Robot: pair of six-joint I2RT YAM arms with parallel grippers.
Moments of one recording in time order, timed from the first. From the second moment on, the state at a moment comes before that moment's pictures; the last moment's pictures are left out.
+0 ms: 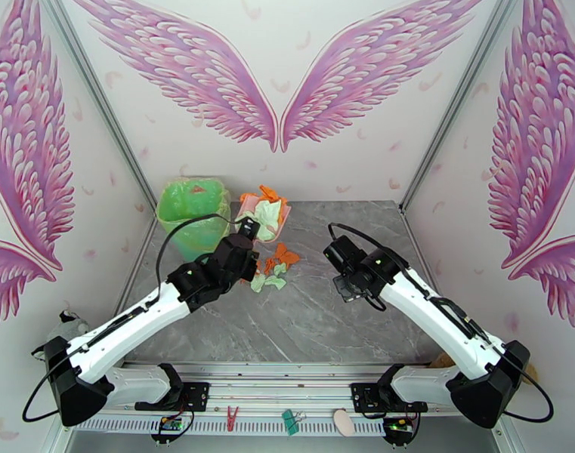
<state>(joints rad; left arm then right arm) -0.75 1.26 1.25 -0.63 -0.43 -0.16 0.62 1.29 1.31 -1.32 0.36 0.25</state>
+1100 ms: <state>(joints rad) -0.06 1.34 1.52 -0.86 0.46 -0.30 0.62 1.24 1.20 -1.24 0.30 0.25</state>
